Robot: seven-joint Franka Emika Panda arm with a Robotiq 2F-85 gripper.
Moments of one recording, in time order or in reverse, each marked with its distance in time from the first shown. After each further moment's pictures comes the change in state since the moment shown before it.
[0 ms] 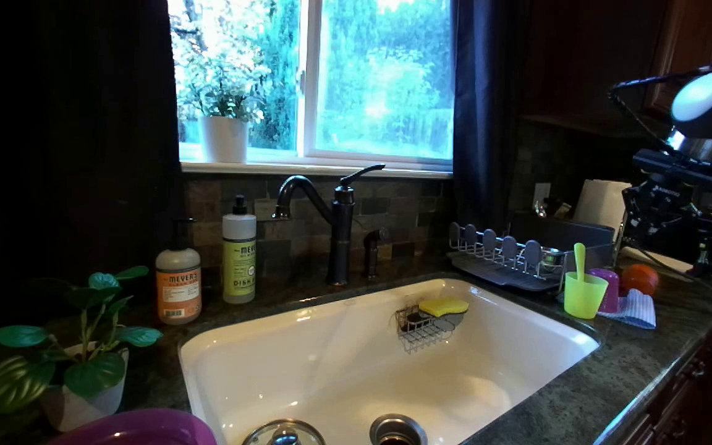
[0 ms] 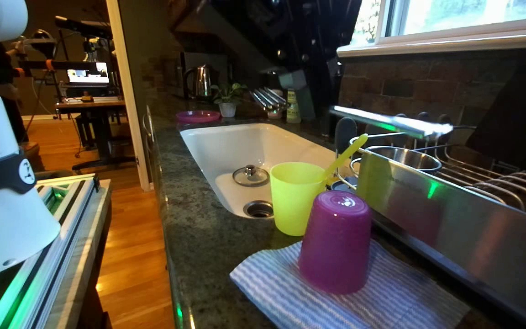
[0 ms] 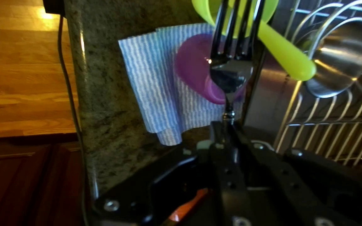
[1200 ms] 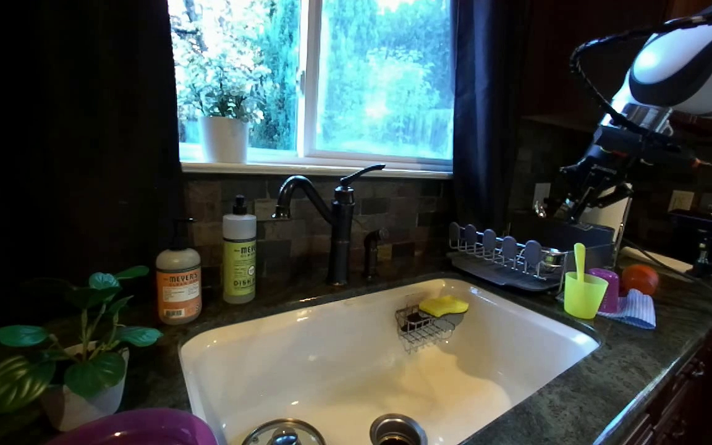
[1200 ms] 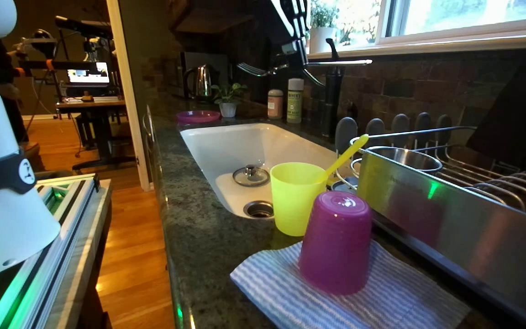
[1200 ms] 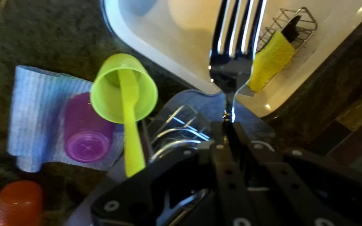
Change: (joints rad) arm 0.209 -0.054 0.191 0.030 0.153 -0.073 -0.279
